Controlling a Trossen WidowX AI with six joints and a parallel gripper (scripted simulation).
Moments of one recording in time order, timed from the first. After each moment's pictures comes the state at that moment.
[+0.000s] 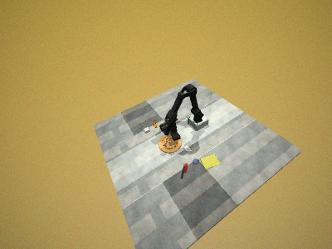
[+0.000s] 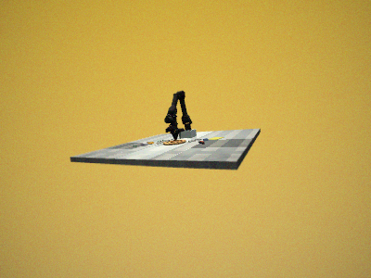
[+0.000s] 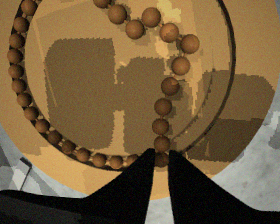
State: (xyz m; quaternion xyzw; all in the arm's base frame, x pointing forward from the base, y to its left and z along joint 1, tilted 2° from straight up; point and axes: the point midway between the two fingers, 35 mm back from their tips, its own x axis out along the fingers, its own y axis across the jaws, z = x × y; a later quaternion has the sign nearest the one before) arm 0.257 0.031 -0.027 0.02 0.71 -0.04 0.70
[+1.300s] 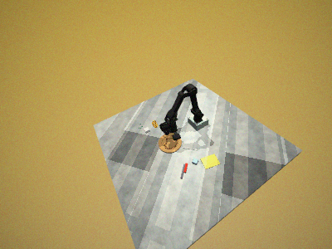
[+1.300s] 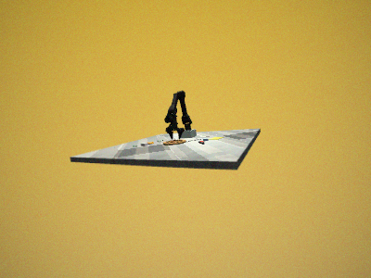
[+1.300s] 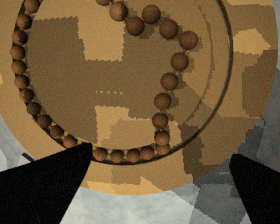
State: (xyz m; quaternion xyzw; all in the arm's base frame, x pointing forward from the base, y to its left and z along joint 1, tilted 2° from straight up) arm 0.255 0.031 -0.023 0.02 0.71 -0.04 0.70
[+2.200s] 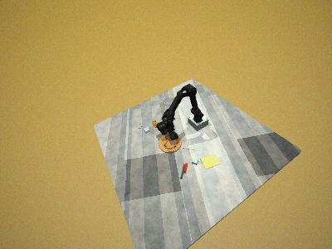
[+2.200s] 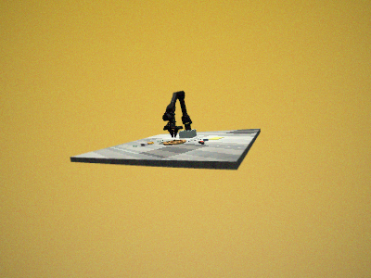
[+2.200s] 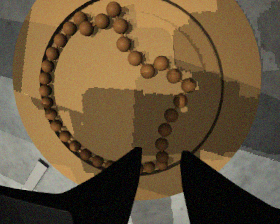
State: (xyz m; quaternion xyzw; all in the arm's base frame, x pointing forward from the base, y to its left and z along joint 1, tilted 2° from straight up) arm 0.280 0.033 -0.005 0.00 0.71 -0.01 0.71
